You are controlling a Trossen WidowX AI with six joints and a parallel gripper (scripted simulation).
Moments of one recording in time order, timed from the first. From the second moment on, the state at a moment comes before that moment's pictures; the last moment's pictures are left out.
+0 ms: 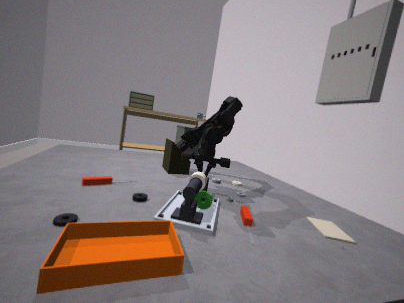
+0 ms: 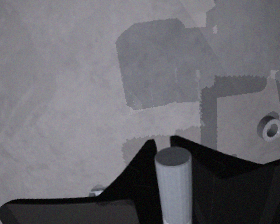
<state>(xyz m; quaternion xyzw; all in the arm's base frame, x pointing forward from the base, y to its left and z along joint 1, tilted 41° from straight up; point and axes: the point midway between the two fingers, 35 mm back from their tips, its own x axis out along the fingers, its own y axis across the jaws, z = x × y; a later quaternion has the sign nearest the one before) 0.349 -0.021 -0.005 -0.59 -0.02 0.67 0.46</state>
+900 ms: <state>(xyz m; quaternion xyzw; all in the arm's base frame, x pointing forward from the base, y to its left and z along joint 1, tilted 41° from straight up) 0.351 -0.022 -0.006 -0.58 -0.02 0.67 0.46</state>
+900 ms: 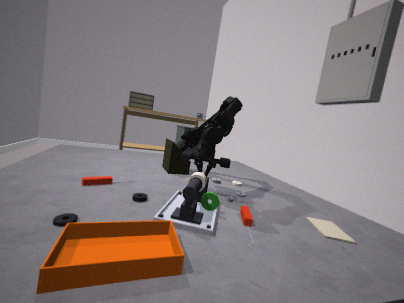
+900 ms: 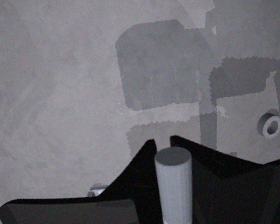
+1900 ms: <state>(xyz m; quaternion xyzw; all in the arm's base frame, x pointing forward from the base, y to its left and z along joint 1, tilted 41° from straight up) 0.359 -0.027 -0.009 -0.58 -0.02 0.67 0.46</state>
